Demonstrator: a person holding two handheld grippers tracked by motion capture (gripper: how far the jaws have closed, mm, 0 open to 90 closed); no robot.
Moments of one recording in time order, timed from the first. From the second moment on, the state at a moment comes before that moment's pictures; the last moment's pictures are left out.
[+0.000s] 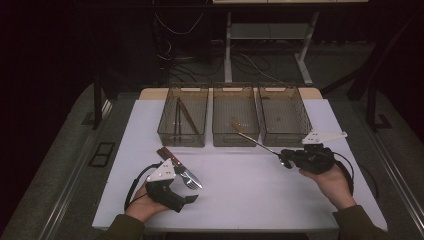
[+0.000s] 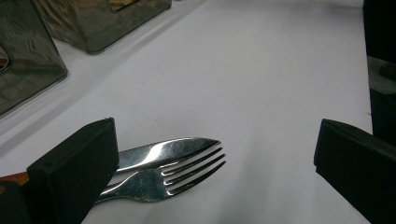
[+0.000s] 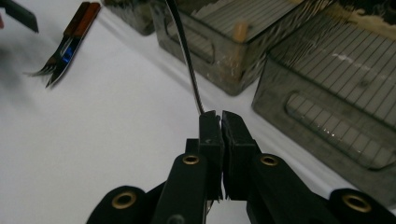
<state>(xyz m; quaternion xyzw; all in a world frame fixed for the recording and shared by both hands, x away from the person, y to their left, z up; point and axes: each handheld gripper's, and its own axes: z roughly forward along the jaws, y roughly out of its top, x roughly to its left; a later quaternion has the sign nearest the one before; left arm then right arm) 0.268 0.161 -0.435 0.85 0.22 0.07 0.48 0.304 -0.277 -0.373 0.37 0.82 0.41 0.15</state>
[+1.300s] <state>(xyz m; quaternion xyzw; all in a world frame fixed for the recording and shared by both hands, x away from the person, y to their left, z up) 0.267 0.158 -0.435 0.84 0.22 0.07 0.49 0.421 -0.193 -0.350 0.43 0.81 0.36 0.21</state>
